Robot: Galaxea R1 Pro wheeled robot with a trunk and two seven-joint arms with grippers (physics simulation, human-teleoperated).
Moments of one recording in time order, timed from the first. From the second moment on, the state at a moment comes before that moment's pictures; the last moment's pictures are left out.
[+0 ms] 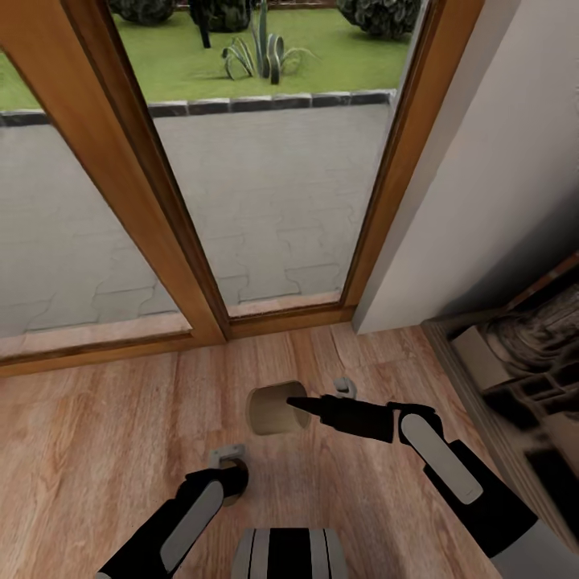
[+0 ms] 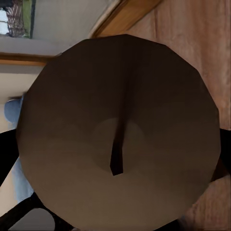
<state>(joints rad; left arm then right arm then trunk) -0.42 0.04 -0.51 -1.03 0.84 0.52 0.67 -0.55 -0.25 0.50 -1.38 -1.25 0.76 0.19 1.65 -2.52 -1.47</state>
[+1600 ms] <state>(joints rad) -0.41 0.11 -0.15 -1.36 0.85 0.96 0.68 -0.55 -0.23 0.50 -1.50 -1.25 0.91 -0.72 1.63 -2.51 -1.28</state>
